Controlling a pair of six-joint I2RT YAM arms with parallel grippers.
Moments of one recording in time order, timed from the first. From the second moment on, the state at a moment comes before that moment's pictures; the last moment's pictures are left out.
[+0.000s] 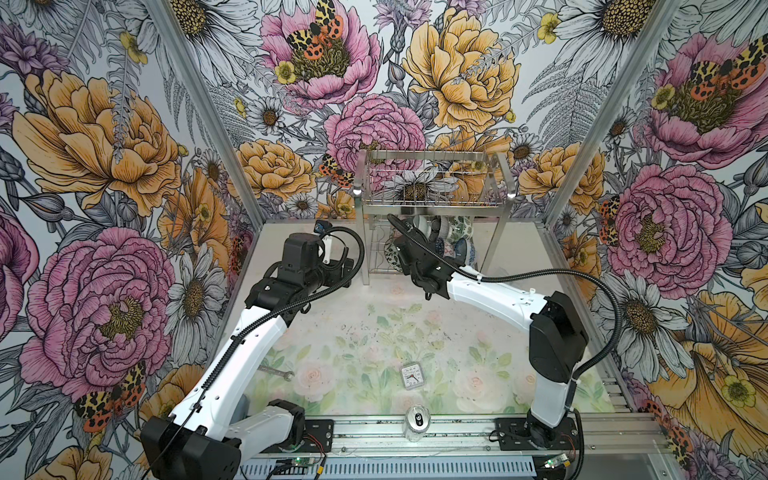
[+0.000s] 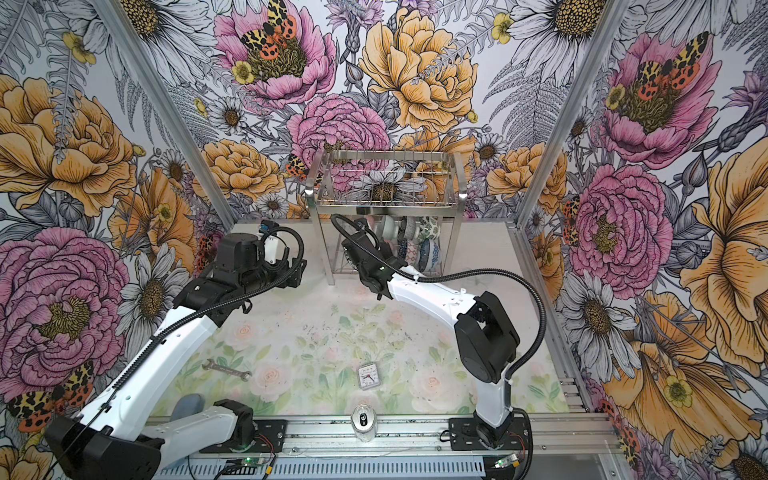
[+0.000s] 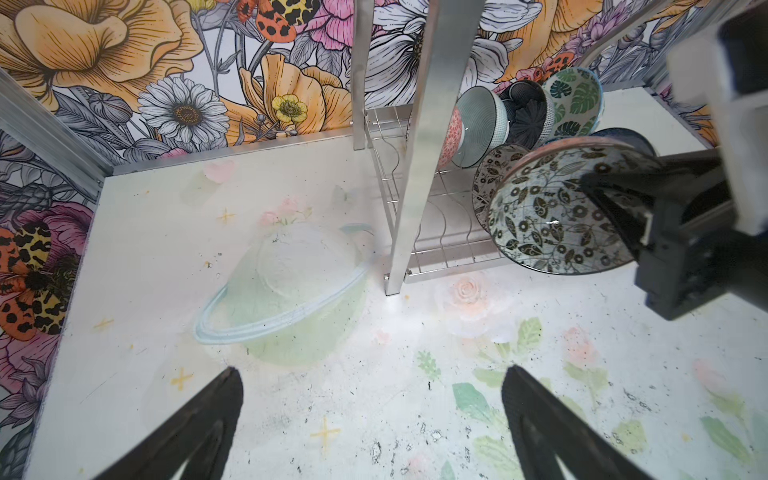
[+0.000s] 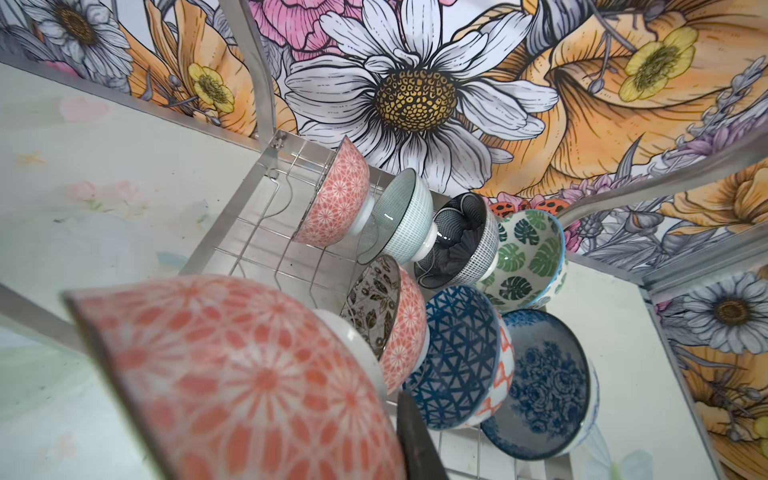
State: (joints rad) left arm -0.32 1.13 1.16 -0.61 -0.05 -0.06; right arm 0.77 1.90 1.58 -0.37 0.66 0.12
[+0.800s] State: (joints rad) left arm -0.30 1.12 1.16 -0.61 -0.02 -0.06; right arm 0.77 2.33 1.98 -0.39 0.93 -0.16
